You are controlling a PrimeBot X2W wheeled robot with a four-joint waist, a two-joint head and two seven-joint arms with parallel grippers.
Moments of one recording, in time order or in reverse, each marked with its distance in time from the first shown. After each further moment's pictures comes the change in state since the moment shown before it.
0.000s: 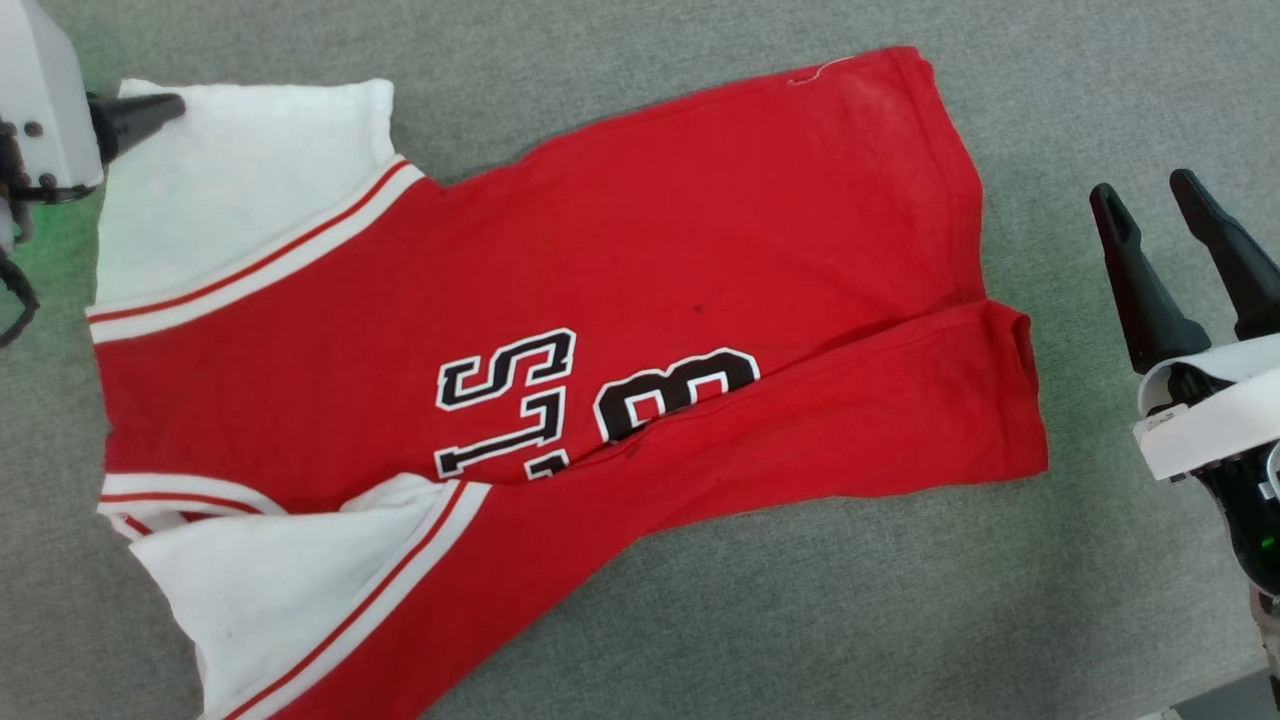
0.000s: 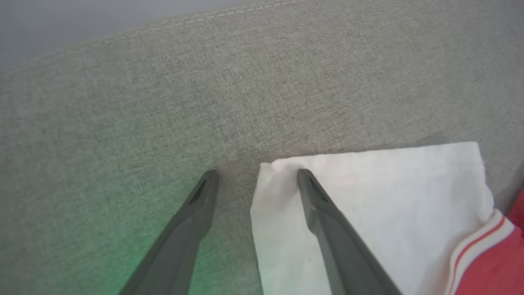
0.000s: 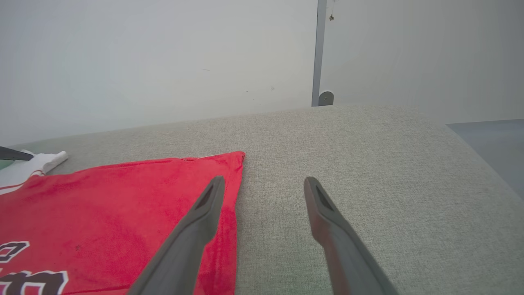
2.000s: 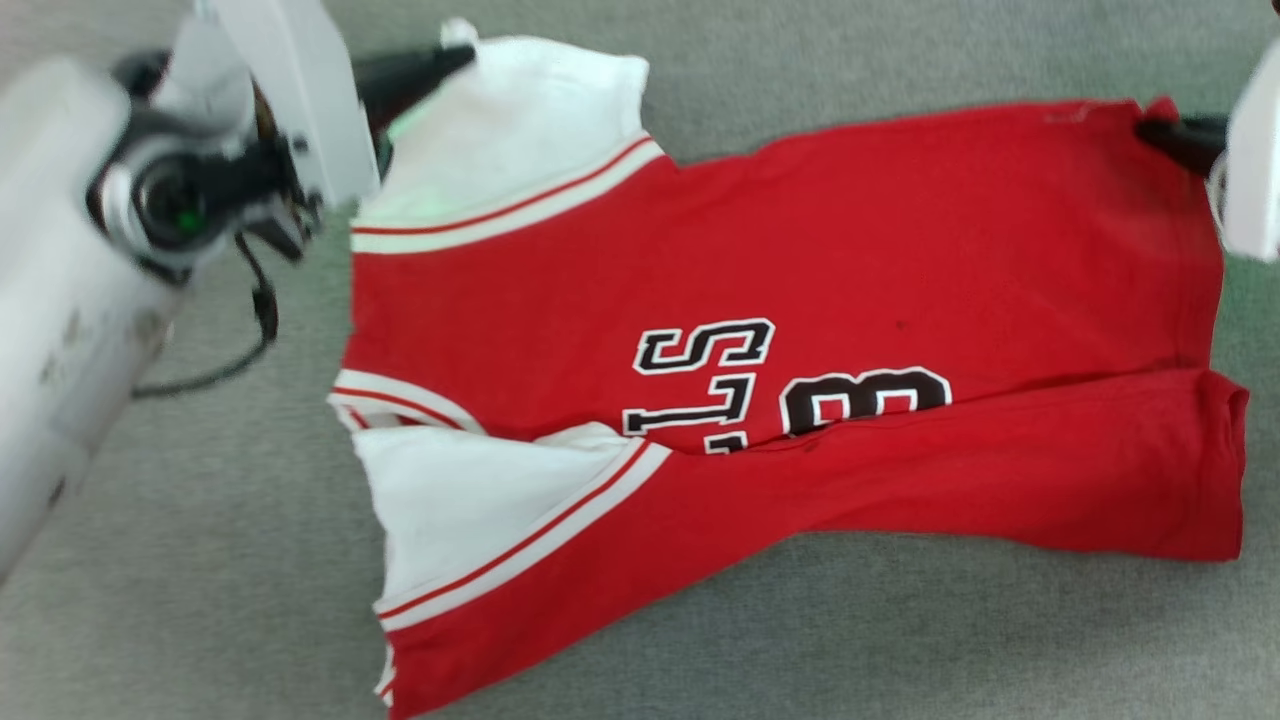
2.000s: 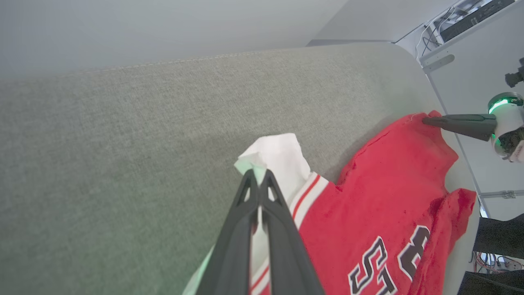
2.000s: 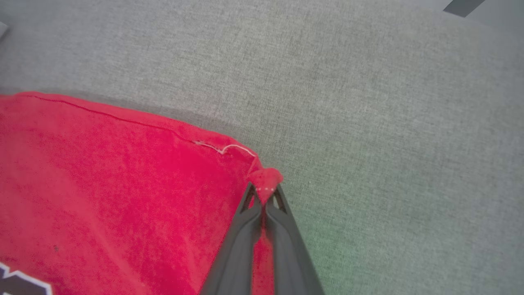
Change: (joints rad) left arm 0.016 -0.087 -0.145 -0.329 -0.319 -0.002 -0.245; right arm -0.692 -0.309 0.563 0.492 0.352 0.000 0.651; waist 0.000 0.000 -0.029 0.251
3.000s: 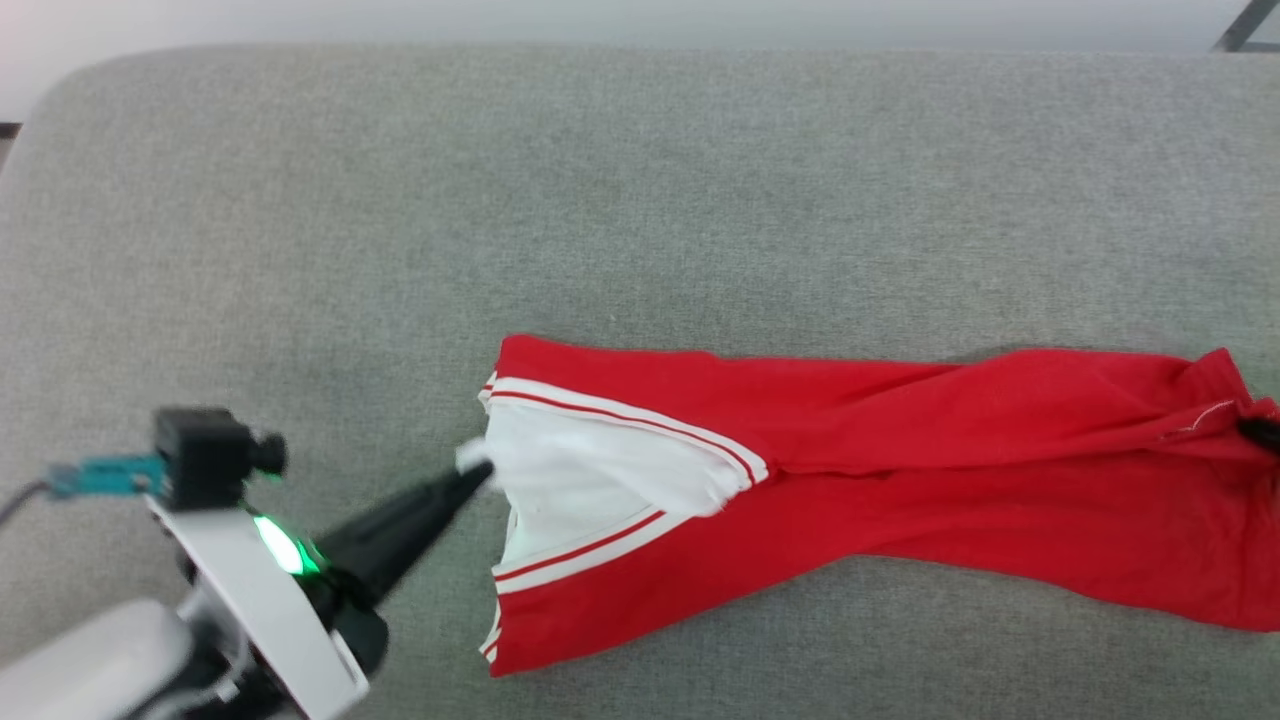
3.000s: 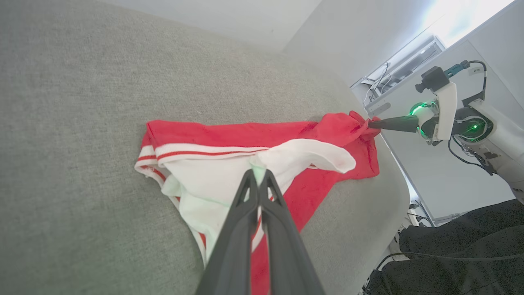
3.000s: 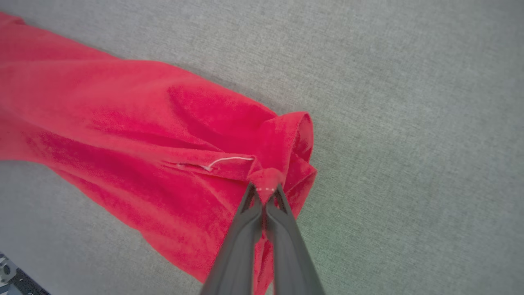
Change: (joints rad) left arm 0.718 0.396 -0.041 -0.720 -0.015 0.008 -0.616; right arm 0.702 -0.333 -0.282 -0.471 0.096 0.000 -0.055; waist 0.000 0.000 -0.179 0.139
